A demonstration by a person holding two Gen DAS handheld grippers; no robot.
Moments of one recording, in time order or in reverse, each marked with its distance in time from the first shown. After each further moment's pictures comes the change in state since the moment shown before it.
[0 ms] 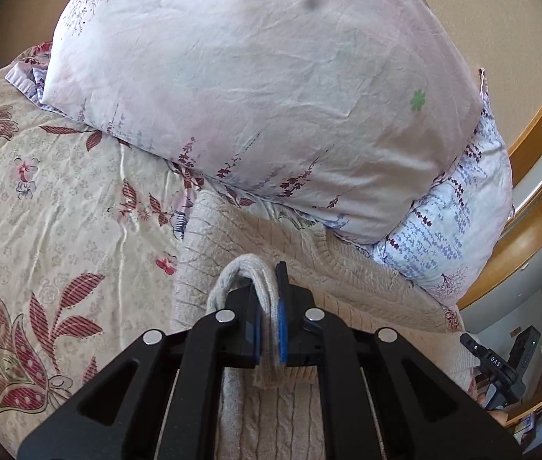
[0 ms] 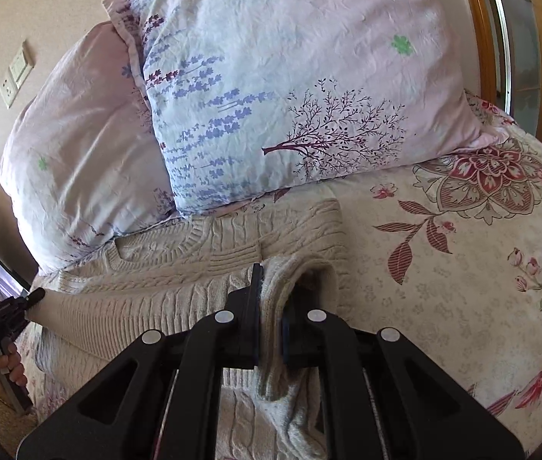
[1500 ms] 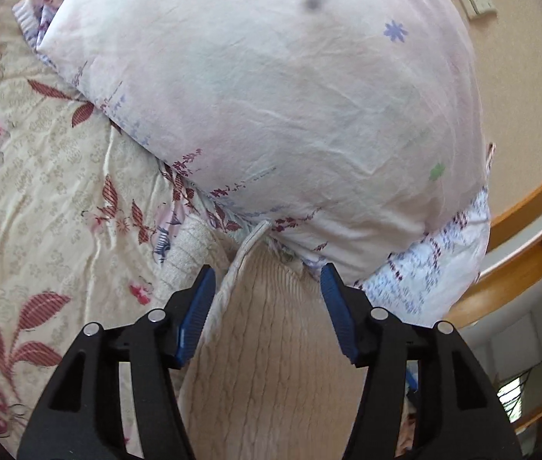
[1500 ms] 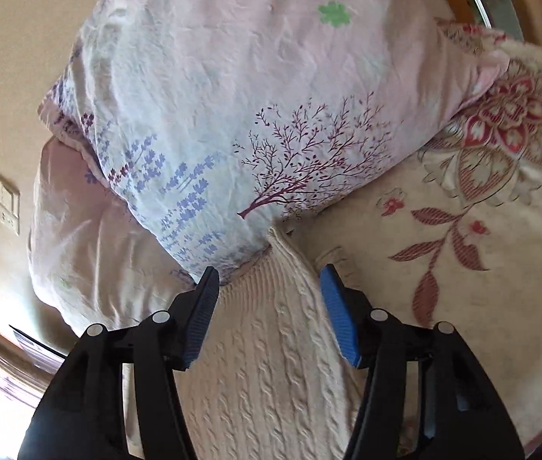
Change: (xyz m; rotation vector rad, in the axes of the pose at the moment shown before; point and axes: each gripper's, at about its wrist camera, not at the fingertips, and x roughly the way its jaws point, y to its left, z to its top) left arm 0.010 0.024 0.022 -0.181 0.013 -0.125; right arm 0.022 -0.050 0.042 0.337 -0.019 0.141
